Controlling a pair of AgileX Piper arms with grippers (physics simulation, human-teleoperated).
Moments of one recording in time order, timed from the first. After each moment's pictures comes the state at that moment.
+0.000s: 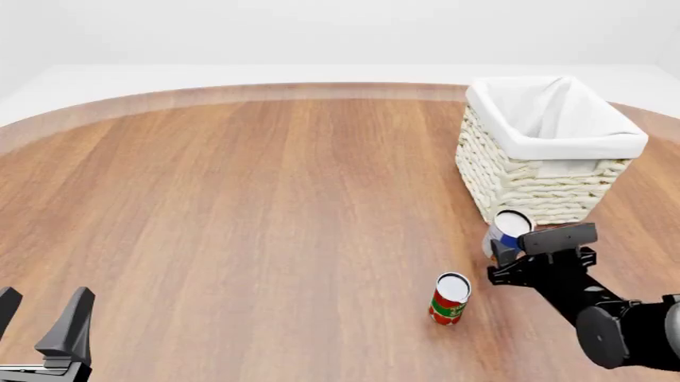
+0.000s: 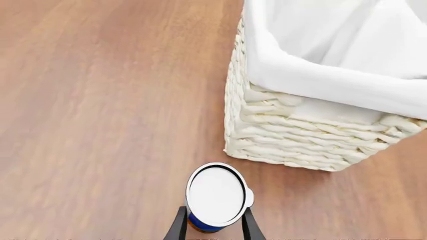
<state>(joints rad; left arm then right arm) 0.00 0.00 0.00 0.00 0.00 0.06 1.52 -0.34 -0.67 -0.17</state>
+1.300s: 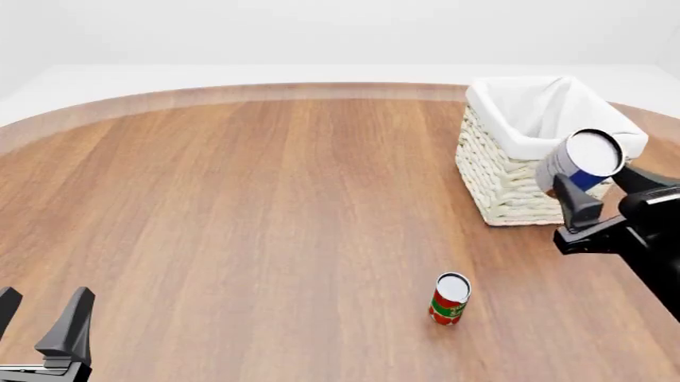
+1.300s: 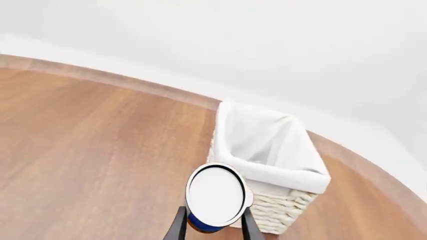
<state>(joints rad) 0.00 0.00 0.00 0.00 0.00 0.08 0.77 -0.43 -0.20 -0.21</state>
